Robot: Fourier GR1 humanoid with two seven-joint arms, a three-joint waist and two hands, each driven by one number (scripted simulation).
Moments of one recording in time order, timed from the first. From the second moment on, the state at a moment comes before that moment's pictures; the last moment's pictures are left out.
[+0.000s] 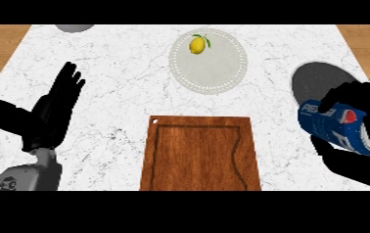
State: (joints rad) left arm -0.13 0.21 0.05 -1.63 0.16 0.11 0.24; right arm -0.20 -0.69 0.22 -2.21 0.76 0.16 0.62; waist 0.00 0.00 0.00
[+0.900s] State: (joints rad) left arm -0.17 0.19 0.05 -1.60 0.14 0.10 0.24; right arm -0.33 -0.70 -0.18 -1.31 0.58 -0.06 -0.14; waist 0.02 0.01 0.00
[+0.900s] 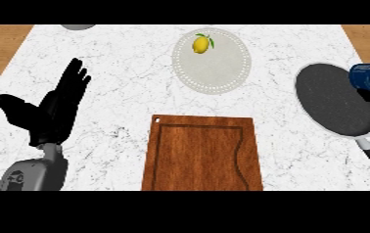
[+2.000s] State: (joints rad) left arm -0.19 0.18 0.06 -1.58 0.13 0.07 0.23; right arm -0.69 -0.64 -0.26 -0.32 0.63 -0.13 -0.53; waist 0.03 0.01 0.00
